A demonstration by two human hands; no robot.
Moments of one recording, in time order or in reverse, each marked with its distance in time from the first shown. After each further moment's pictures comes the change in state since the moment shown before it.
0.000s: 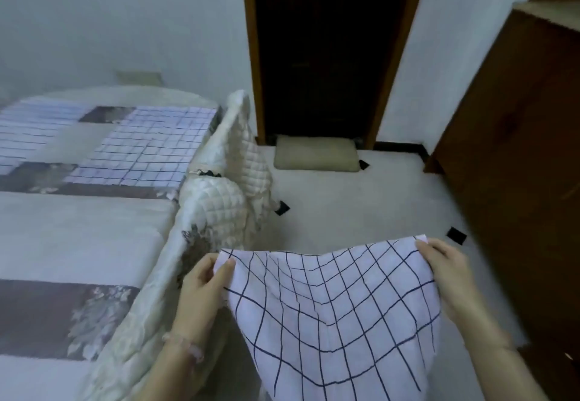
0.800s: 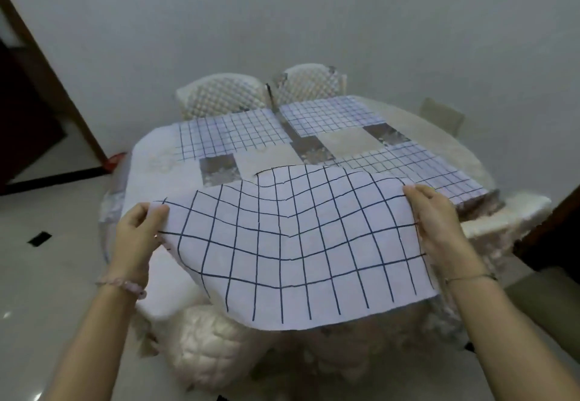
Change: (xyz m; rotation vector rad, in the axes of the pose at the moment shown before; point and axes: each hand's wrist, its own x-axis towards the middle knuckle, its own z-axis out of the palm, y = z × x) left_hand -0.038 0.051 -0.177 -0.103 1.323 0.162; right_hand 0.098 -0.200 0.409 0.082 -1.194 -0.278
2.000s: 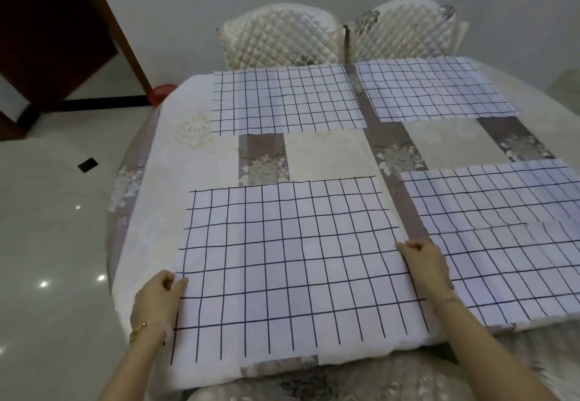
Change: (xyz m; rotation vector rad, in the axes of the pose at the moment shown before) left_hand 0.118 -0.186 -0.022 0.853 0.242 -0.564; right_hand 0.188 0.144 0.160 -0.790 -0.160 0.274
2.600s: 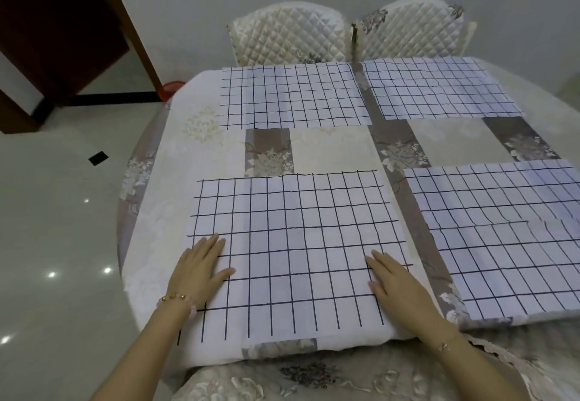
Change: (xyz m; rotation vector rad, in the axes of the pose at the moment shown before) left_hand 0.003 0.013 0.024 0.568 -0.289 0.616; right_hand -0.045 0.041 0.024 -0.706 -0.303 -0.646
